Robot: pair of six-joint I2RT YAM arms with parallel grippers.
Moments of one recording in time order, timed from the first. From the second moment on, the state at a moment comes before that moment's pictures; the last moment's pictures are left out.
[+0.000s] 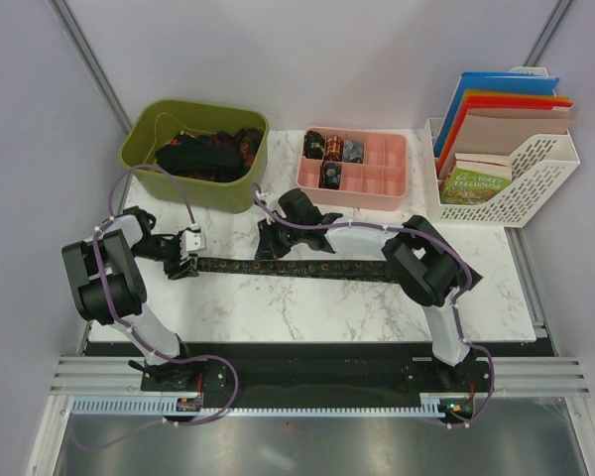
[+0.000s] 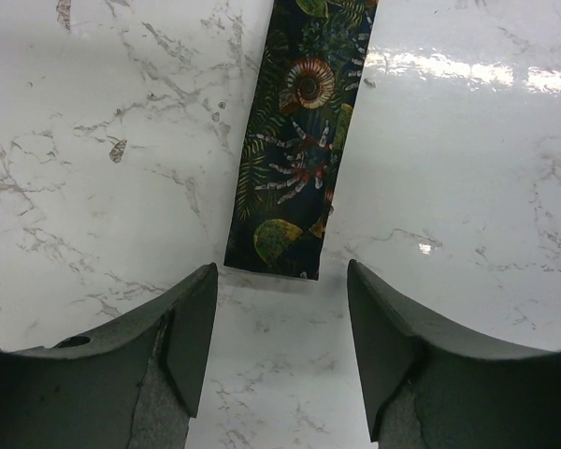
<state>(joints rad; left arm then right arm) 0.35 1.73 0.99 -0.90 0.74 1.84 0.80 2.07 1.39 0.00 -0.49 0.27</state>
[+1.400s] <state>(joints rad) 0.32 1.76 1.00 -0.92 0.75 1.86 0.88 2.24 1.47 0.27 -0.50 0.69</state>
